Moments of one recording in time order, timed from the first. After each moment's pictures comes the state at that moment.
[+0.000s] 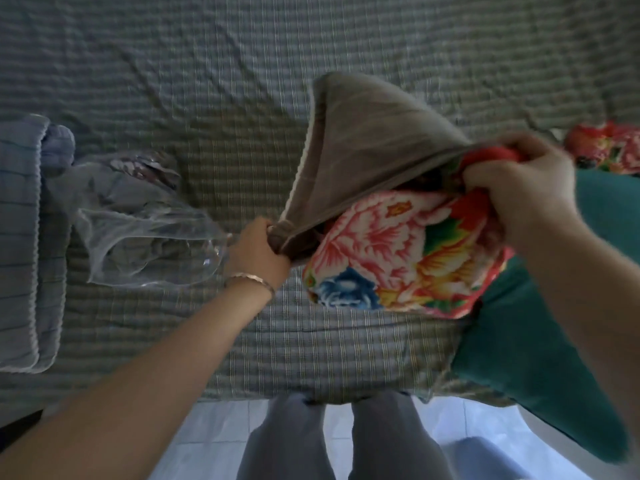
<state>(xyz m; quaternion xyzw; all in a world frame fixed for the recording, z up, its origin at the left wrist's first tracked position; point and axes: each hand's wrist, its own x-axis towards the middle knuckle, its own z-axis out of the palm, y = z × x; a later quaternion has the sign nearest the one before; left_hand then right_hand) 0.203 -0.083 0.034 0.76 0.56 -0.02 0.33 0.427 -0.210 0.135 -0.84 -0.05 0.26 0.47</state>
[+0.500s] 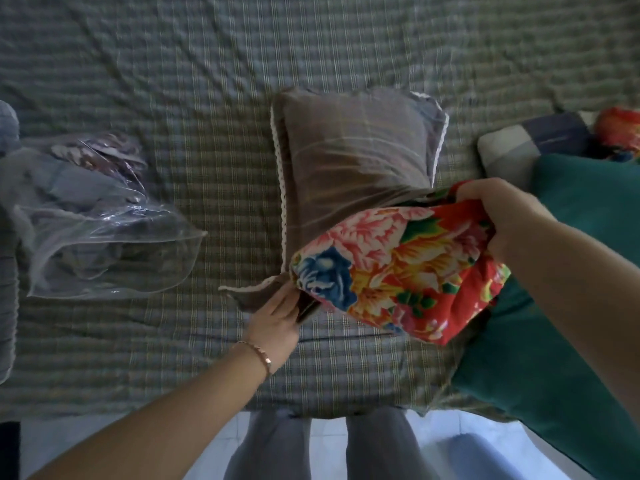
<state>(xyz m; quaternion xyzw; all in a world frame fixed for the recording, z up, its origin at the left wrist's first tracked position) 0.189 -0.123 -0.076 0.96 0.10 -0.26 0.06 0.472 -0.181 0.031 -0.79 0.23 0.42 0.39</state>
